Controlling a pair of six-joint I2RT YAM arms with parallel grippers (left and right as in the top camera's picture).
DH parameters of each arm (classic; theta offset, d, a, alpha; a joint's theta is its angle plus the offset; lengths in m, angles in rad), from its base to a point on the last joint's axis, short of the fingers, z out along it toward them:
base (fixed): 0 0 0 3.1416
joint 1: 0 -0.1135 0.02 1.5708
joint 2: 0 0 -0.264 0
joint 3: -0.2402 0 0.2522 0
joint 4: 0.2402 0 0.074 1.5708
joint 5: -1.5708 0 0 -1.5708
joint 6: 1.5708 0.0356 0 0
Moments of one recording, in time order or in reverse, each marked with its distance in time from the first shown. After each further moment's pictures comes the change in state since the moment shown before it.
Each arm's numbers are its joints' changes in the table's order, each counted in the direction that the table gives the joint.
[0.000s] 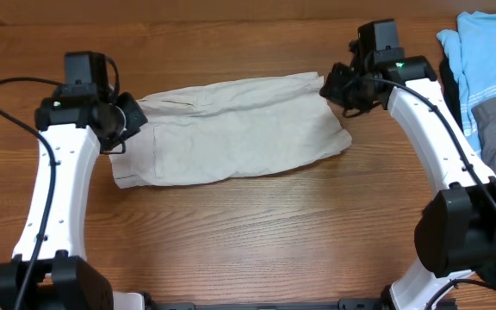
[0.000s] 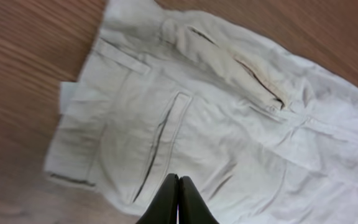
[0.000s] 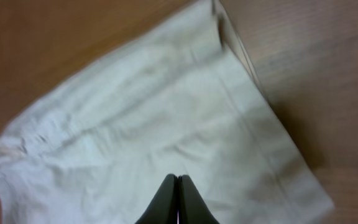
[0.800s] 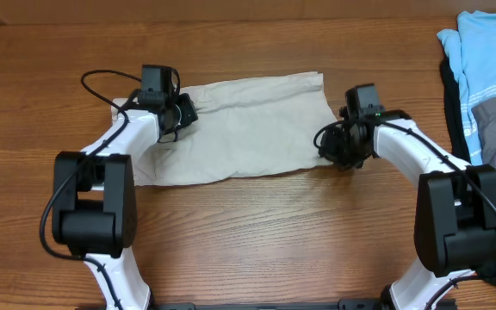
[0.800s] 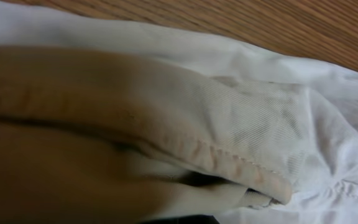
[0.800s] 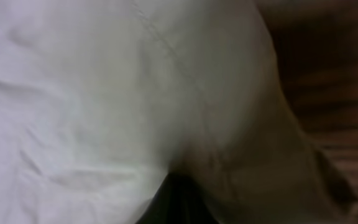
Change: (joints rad) left arm 0.161 0.429 0.111 -0.668 -0.042 0.038; right arm -0.001 0.002 0.487 -0.250 0.021 0.001
